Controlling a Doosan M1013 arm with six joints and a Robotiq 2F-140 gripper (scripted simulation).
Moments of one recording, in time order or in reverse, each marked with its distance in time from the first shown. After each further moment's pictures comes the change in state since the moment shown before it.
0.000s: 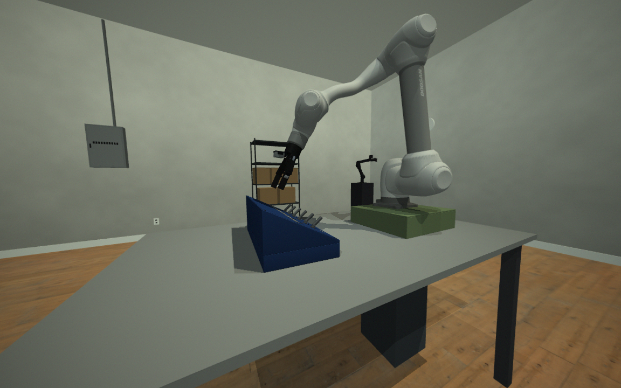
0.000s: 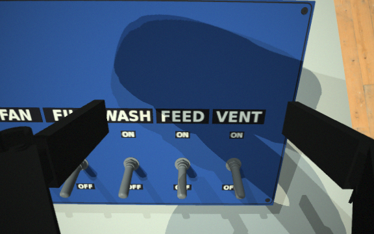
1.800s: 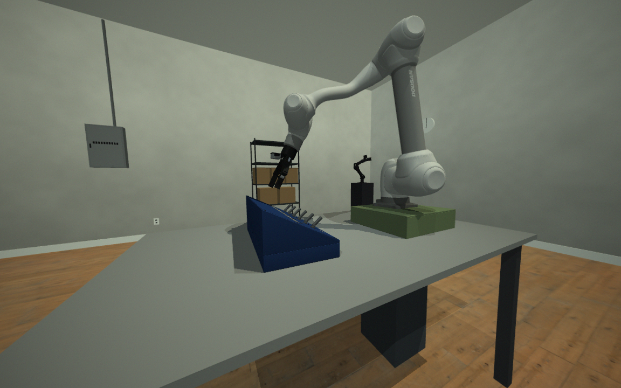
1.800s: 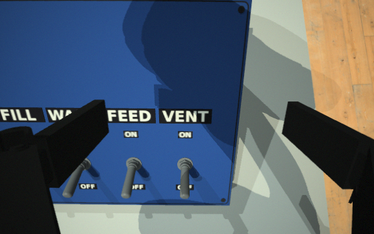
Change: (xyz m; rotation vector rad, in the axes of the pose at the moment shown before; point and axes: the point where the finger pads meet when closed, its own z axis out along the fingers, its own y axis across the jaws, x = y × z) arm 0.000 0.069 0.000 0.000 0.000 0.000
